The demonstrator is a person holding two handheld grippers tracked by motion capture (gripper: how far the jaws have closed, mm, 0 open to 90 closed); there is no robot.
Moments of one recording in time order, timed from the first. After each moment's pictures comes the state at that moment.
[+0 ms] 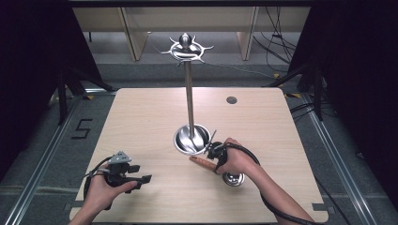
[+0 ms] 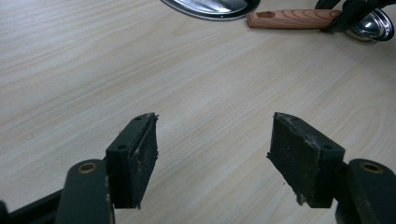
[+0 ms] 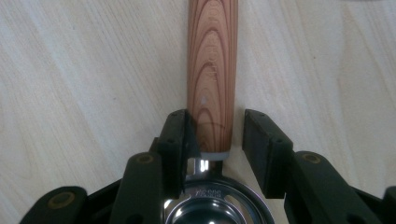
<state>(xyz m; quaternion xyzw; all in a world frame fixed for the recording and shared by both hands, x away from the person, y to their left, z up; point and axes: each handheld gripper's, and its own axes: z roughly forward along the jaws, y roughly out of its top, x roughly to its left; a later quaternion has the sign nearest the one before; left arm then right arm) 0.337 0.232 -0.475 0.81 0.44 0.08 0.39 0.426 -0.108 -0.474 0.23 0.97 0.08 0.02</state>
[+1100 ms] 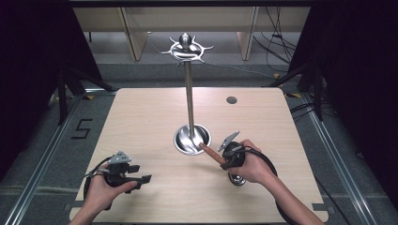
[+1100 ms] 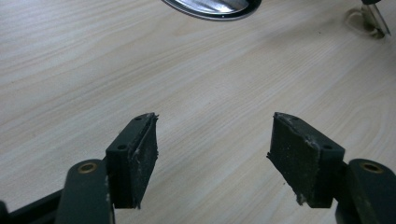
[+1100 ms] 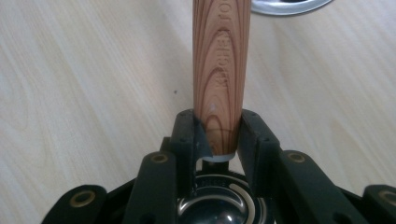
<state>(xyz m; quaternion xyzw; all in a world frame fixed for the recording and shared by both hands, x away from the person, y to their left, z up) 0.336 0.232 -0.475 0.80 0.44 0.08 0.39 0.400 -0.154 -0.451 0.27 0.94 0.20 0.09</state>
